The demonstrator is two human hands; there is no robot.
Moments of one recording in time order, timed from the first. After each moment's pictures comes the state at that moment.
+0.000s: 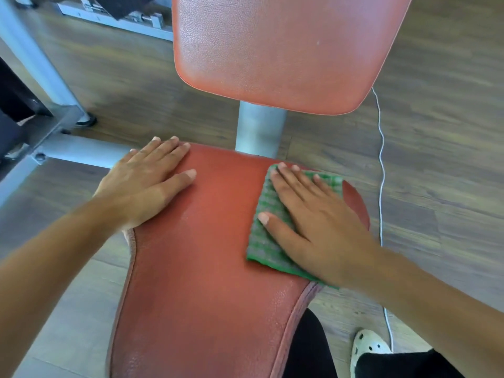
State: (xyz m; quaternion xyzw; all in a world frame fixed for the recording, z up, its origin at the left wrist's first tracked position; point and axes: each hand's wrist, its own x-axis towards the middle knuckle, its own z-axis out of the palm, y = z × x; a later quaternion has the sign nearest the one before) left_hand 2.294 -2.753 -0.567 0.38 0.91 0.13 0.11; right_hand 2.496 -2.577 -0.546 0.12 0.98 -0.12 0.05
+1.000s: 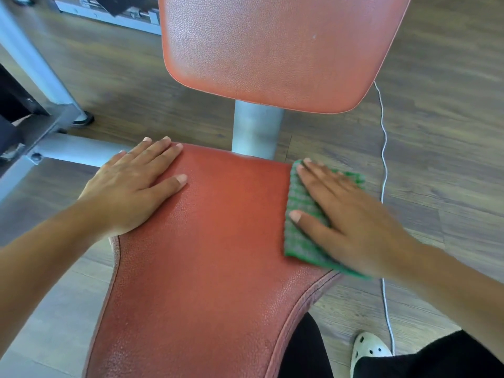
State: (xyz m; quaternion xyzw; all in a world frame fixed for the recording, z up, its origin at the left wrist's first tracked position) left_hand 2.292 -2.753 -0.568 0.38 0.91 0.13 0.12; right_hand 2.508 -2.527 -0.549 0.12 0.98 -0.12 0.04
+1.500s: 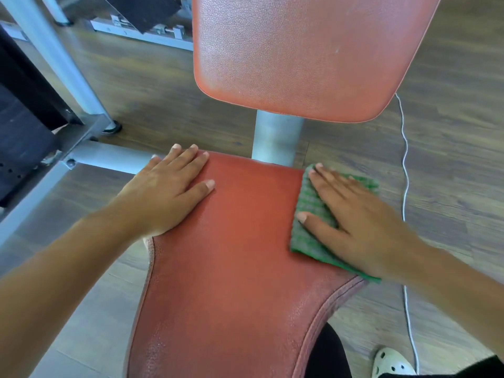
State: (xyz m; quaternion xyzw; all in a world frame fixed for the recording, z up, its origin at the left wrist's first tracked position) left_hand 2.301 -2.751 -0.555 0.40 0.90 0.09 0.11; right_hand 2.493 -2.539 -0.549 0.14 0.98 -0.12 0.04
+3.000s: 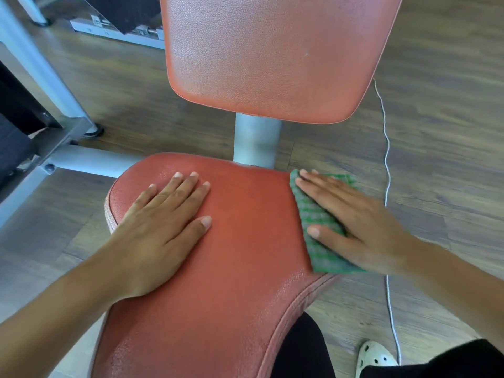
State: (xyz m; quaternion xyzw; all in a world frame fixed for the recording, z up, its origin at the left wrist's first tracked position) left_hand 2.361 -2.754 -0.547 0.43 0.88 0.13 0.15; right_hand 2.521 -2.493 -0.567 -0.01 0.98 -0.16 -0.07
